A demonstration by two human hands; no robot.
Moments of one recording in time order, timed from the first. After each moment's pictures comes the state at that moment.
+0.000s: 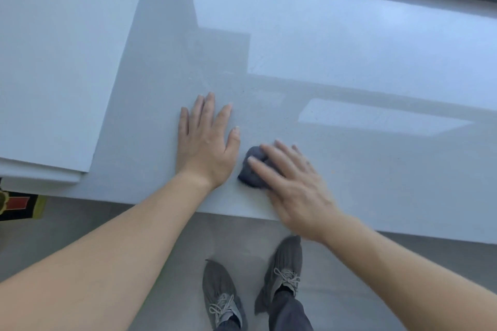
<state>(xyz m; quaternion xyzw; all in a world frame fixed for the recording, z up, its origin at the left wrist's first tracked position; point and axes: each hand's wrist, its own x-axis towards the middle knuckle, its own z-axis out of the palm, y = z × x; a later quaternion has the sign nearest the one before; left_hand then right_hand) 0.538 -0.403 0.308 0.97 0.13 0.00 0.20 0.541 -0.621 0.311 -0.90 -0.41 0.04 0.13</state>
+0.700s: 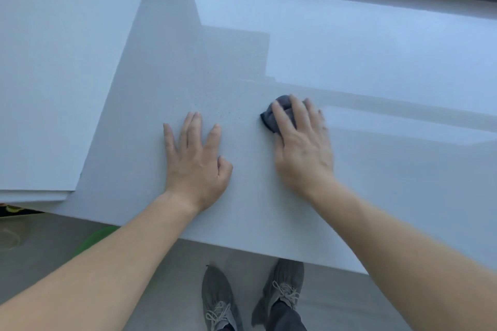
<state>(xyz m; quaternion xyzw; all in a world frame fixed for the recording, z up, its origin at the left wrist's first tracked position) 0.542 -0.412 0.307 0.99 0.13 -0.01 0.10 0.642 -0.596 0.304 -0.96 -0.22 0.03 0.16</state>
